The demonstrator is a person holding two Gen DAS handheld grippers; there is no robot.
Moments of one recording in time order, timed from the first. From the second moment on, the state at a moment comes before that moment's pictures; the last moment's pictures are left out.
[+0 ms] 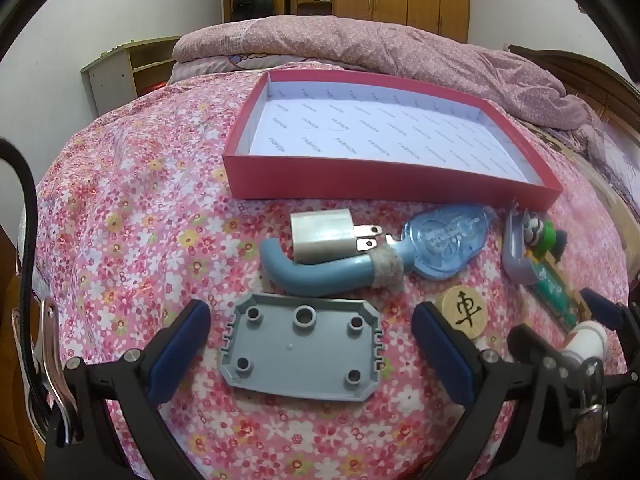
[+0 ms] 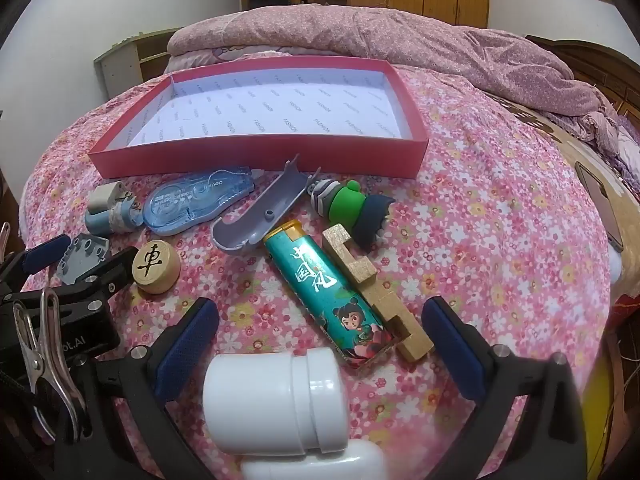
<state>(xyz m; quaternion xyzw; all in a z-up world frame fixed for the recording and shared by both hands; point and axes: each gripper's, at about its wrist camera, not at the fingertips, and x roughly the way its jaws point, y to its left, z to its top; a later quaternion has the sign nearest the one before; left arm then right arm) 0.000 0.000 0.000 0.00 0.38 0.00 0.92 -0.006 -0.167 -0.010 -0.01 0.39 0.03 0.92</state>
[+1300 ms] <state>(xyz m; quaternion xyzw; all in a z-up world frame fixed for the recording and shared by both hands) -0.021 0.015 0.022 0.00 0.40 -0.05 0.92 -0.021 -0.175 0.002 -0.02 0.40 0.10 0.91</state>
